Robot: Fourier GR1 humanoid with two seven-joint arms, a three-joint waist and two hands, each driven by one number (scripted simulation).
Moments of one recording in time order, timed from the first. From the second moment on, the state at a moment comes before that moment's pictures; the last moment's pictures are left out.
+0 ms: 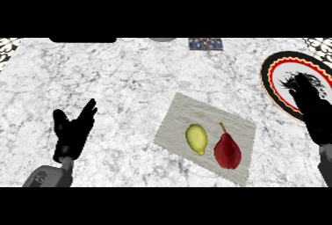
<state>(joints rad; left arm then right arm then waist) -0.12 0.33 -0.24 -1.30 0.33 0.22 0.16 -0.16 -0.58 0.13 -1.42 -0.40 -0.22 0.12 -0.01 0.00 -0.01</state>
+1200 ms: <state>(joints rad) -0.17 0.40 -0.15 -1.40 0.26 0.19 0.12 -0.14 -0.61 0.22 -1.22 -0.08 0.20 -0.61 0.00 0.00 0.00</state>
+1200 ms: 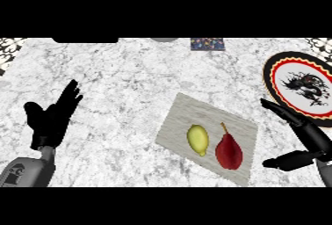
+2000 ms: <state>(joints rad) -0.18 0.34 -0.10 -1.37 0.20 0.16 0.12 -0.17 -0.65 0.30 -1.47 0.17 0.28 -0.24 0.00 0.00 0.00</state>
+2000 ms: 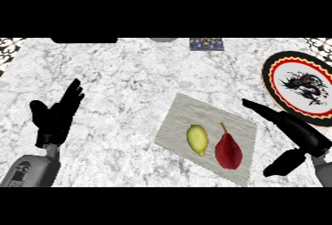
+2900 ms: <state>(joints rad) -0.17 0.29 -0.03 -1.38 0.13 0.10 0.14 -0.23 -0.49 0.33 -1.48 0.48 0.44 -0.04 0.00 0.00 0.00</state>
